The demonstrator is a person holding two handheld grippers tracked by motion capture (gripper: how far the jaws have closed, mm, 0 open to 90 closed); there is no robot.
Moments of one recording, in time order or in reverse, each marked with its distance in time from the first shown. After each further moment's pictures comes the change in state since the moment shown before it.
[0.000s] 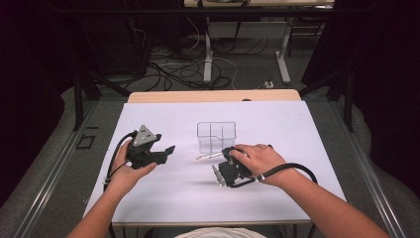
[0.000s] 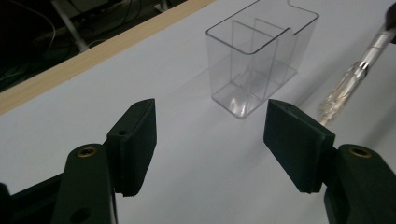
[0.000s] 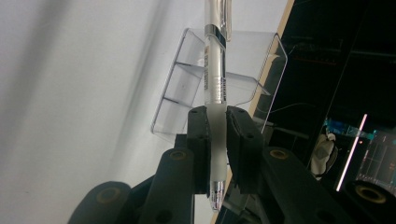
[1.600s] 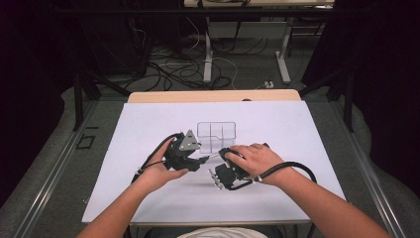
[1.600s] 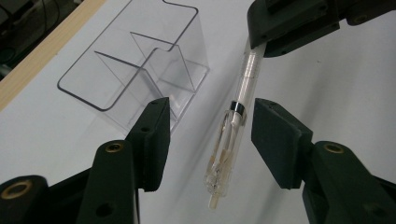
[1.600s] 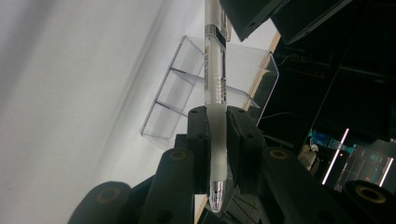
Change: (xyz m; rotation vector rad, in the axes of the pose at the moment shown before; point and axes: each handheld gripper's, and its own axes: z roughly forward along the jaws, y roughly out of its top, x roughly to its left) left arm -0.065 0.042 0.048 0.145 -0.223 0.261; right arm -0.001 0.009 -0.002 -0.002 -0.007 -0.090
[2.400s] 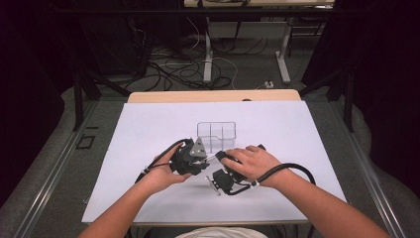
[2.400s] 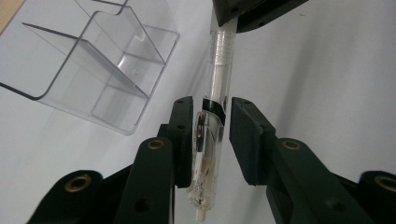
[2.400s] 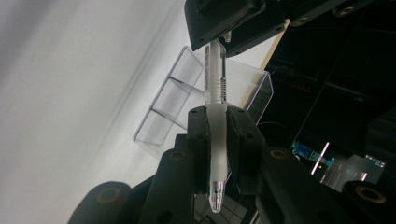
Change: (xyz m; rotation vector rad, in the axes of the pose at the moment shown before) left arm -0.008 -0.001 0.018 0.138 -0.081 0.082; right arm 0.006 0.011 0.000 -0.014 -0.034 -0.104
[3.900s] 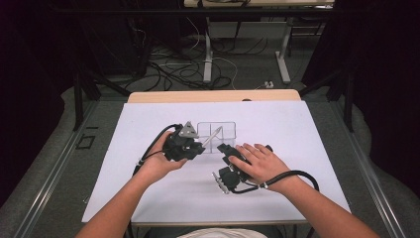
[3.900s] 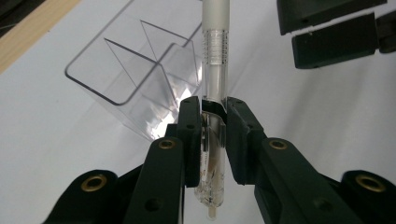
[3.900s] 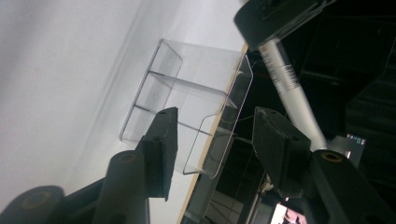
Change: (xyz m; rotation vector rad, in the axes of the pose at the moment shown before) left arm 0.032 0.006 -0.026 -0.129 0.038 -0.206; right arm 0.008 -0.016 -0.005 -0.013 -0.105 0.114
